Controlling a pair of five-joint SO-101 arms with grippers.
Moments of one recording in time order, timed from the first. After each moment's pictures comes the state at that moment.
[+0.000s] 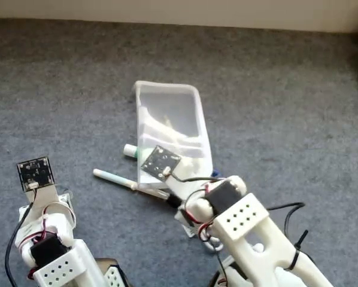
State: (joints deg) left arm -39.6 -103.8 96.0 66.9 -9.4; right arm -40.6 -45.7 53.2 72.9 22.3
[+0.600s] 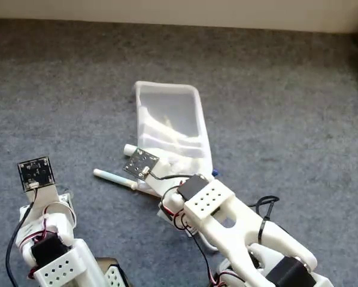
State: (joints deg) left arm -39.6 -103.8 96.0 66.9 -9.4; right arm -44.3 -24.9 53.2 55.3 19.9
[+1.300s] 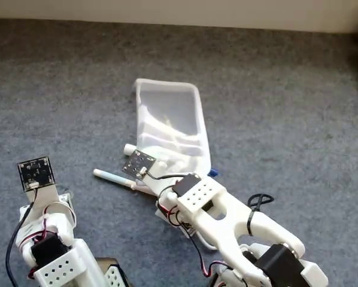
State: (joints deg) left arm -39.6 -103.8 96.0 66.9 -9.4; right arm -44.4 -17.7 53.2 49.9 19.8
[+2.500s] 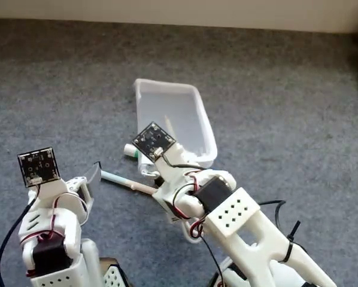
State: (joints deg) left arm -23.6 -104.0 81.1 70.2 4.4; right arm -43.2 -41.4 47.2 61.9 9.4
